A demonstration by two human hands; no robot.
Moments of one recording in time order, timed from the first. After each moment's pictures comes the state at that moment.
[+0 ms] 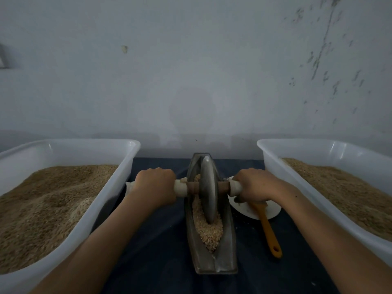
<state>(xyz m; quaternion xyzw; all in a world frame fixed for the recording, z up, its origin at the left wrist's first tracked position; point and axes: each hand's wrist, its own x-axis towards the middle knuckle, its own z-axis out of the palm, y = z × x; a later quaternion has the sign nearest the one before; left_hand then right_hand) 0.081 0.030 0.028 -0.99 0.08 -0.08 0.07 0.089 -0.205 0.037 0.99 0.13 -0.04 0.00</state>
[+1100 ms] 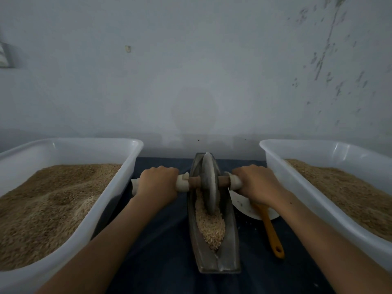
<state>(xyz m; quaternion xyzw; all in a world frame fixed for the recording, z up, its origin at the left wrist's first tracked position) 0.081 0.031 0.021 -0.98 0.09 -0.16 0.04 0.088 -0.202 0.025 0.98 0.15 0.13 0.02</state>
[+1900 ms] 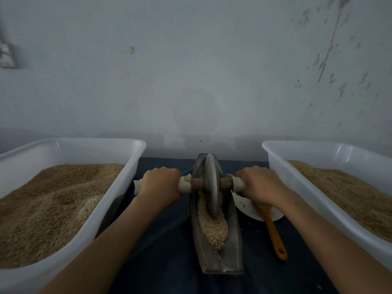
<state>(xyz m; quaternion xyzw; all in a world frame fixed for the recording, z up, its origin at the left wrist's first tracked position) 0.080 0.032 0.023 -0.99 0.09 -0.13 0.04 0.091 -0.204 0.028 0.98 0.15 0.09 0.03</state>
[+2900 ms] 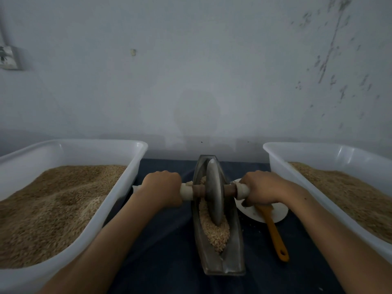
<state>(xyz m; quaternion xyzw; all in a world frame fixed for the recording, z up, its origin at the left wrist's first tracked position) 0.079 0.032 0.030 -0.99 0.09 -0.04 0.05 0.093 -0.207 0.038 0.99 0.15 -0.04 0.02</state>
